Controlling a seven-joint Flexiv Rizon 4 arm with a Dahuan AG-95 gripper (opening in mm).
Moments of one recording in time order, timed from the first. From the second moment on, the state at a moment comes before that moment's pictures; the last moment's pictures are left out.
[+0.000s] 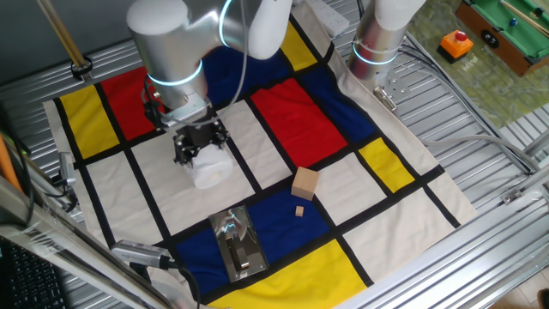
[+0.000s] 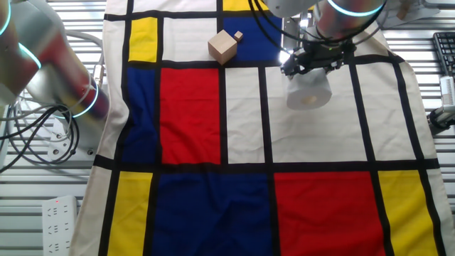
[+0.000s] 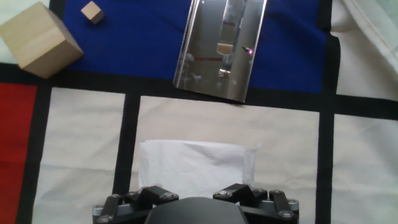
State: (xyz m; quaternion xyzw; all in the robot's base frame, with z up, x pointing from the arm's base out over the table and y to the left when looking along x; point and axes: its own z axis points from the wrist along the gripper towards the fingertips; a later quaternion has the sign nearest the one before) arm 0.560 0.083 0.113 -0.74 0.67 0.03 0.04
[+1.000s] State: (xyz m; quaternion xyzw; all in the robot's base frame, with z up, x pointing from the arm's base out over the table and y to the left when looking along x) arm 0.562 0.134 0.112 -0.72 0.69 0.04 0.05
